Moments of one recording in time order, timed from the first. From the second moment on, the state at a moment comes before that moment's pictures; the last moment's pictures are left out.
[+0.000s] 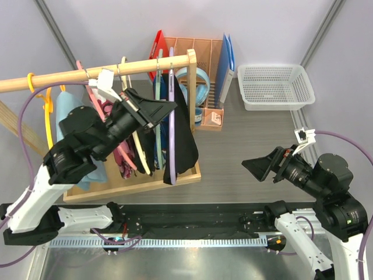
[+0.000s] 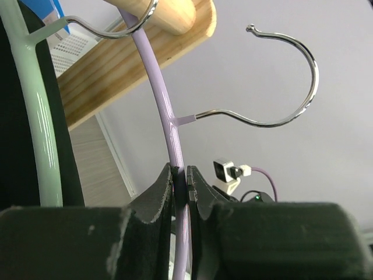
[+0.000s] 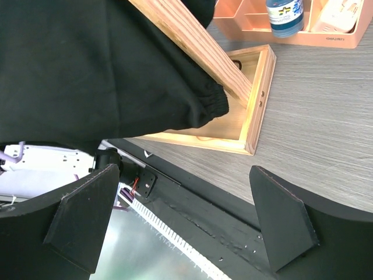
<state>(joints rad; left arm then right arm) -1.03 1.06 1.67 -0.50 -0.30 -0.94 0.27 0.47 1.15 -0.93 -0.42 0.57</state>
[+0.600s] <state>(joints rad) -1.03 0.78 1.55 -0.64 -0.10 -1.04 0.27 0.47 1.16 -1.02 -0.35 0.54</state>
